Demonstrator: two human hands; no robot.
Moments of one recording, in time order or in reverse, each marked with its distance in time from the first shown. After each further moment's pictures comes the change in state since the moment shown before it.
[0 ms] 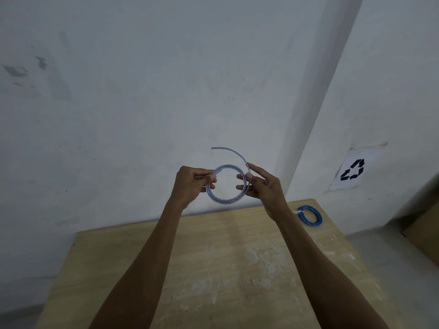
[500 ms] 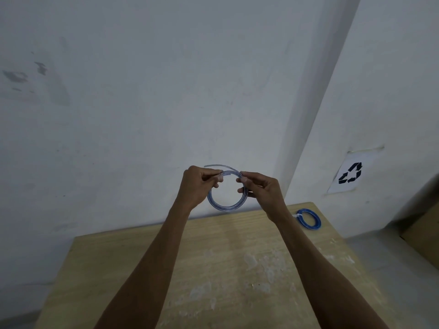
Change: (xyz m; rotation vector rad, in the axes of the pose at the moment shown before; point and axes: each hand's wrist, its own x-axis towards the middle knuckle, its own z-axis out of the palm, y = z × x) left_hand 0.004 0.013 0.017 0.211 0.031 0.168; right_hand 0.005 0.001 -0.003 -0.164 0.019 -0.121
